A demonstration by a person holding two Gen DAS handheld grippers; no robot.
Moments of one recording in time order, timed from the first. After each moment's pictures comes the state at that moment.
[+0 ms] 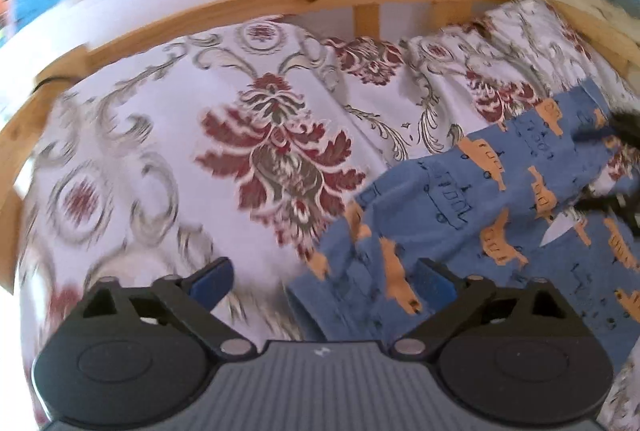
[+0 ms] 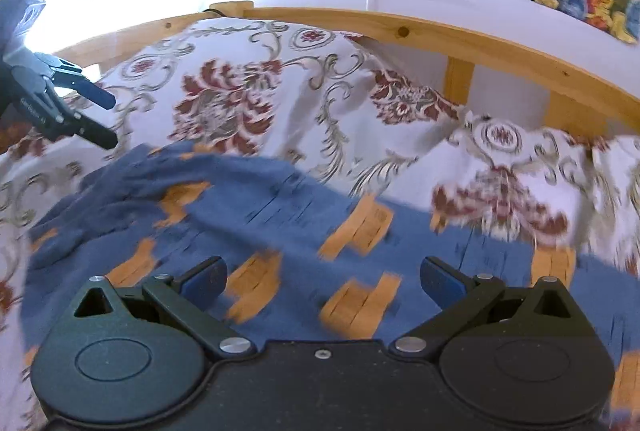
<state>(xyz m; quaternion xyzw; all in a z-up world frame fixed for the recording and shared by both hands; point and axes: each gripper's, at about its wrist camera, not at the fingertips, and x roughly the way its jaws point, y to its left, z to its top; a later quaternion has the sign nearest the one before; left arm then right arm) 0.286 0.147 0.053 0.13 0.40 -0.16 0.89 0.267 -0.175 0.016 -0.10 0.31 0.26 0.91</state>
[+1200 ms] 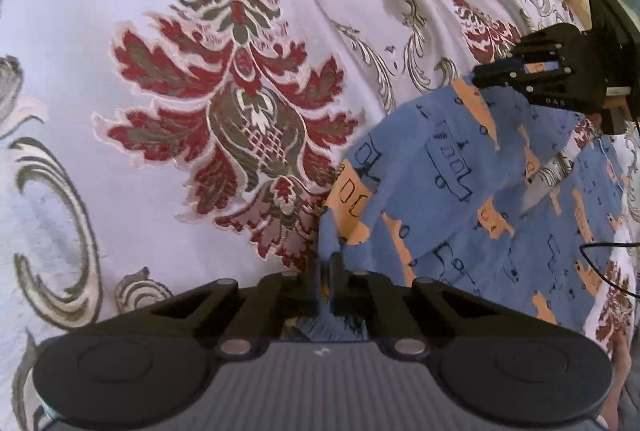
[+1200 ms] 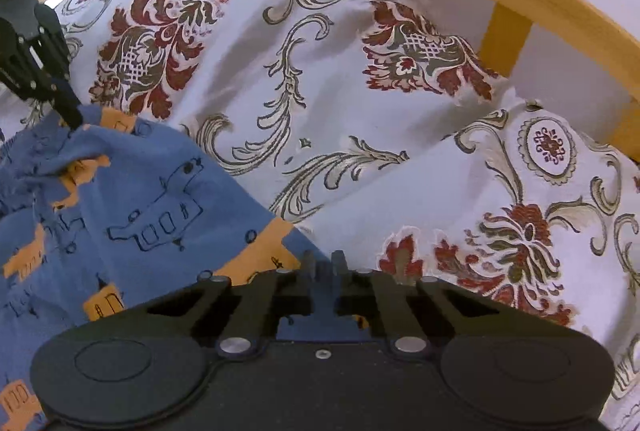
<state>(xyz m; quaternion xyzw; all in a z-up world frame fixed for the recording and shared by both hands) 0.389 0.166 0.010 0.08 0.57 -0.27 0.77 0.422 -0.167 -0.010 -0.19 0.41 0.32 0.83</state>
